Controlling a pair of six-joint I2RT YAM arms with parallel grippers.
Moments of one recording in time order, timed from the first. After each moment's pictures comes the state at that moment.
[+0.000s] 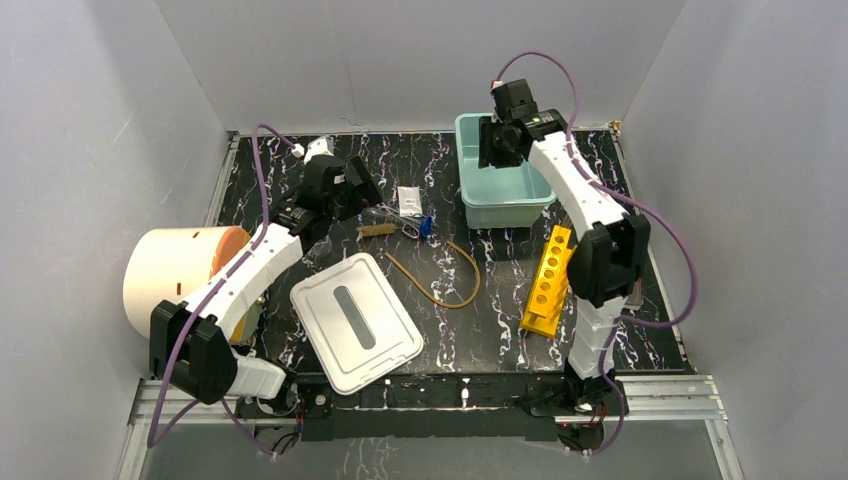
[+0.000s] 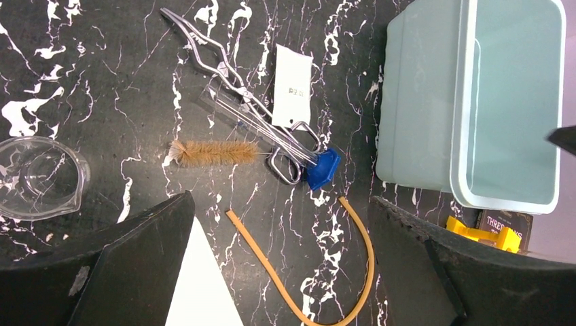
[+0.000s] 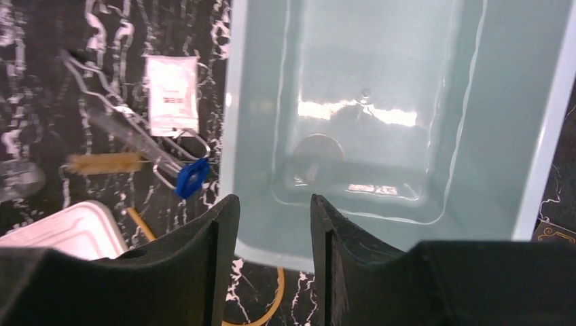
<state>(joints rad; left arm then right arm) -0.44 1.37 1.14 -0.37 -0.21 -0.70 0.38 1.95 1.98 -0.89 0.02 0.27</state>
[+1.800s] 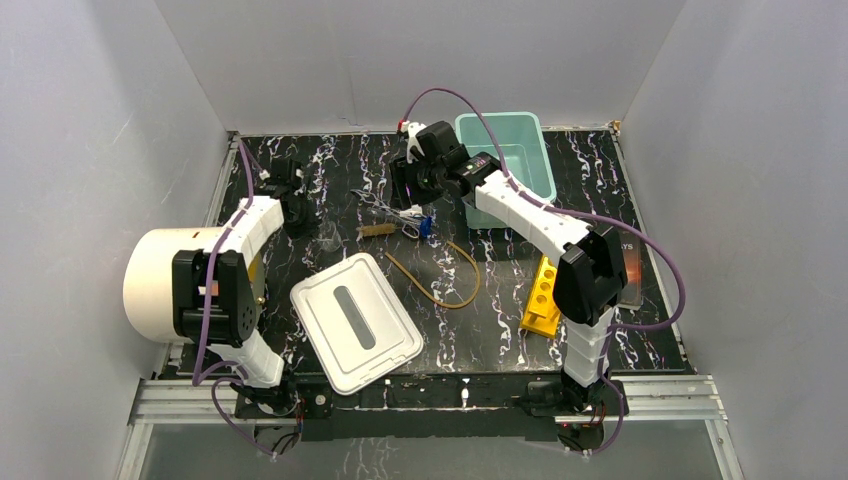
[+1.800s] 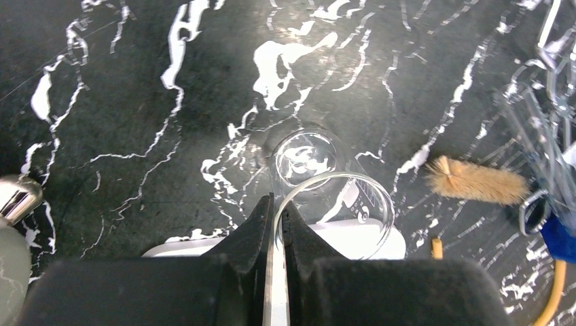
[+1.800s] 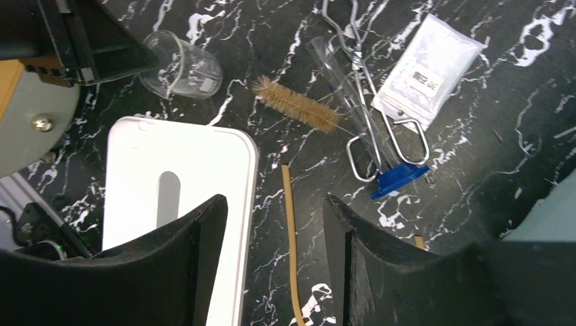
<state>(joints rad) -0.07 1.65 1.18 -0.65 -0.08 -0.55 0.73 1.90 1.77 -0.57 -0.19 0.26</state>
